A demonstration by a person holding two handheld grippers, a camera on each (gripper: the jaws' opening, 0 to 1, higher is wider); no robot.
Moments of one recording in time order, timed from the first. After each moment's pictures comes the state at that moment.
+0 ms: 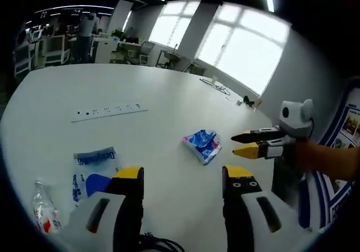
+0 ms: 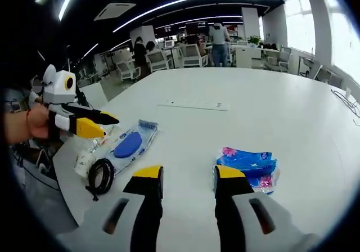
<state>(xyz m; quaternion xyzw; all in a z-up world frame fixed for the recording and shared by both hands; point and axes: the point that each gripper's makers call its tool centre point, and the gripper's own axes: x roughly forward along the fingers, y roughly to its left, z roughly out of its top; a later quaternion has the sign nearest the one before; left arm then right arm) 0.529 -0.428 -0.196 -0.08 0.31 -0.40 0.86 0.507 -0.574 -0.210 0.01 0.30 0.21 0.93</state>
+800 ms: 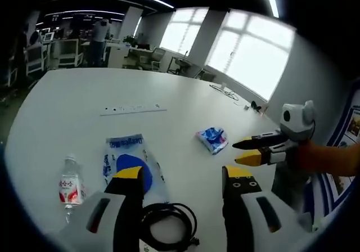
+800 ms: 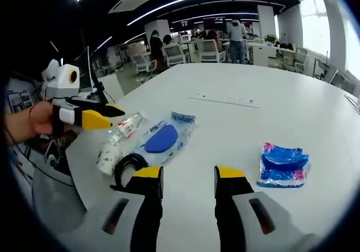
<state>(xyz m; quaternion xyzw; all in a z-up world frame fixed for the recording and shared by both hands) 0.493 -0.347 -0.187 -0.09 0.30 -0.36 0.88 0.474 -0.488 -0.211 0.00 0.32 0.27 0.91</state>
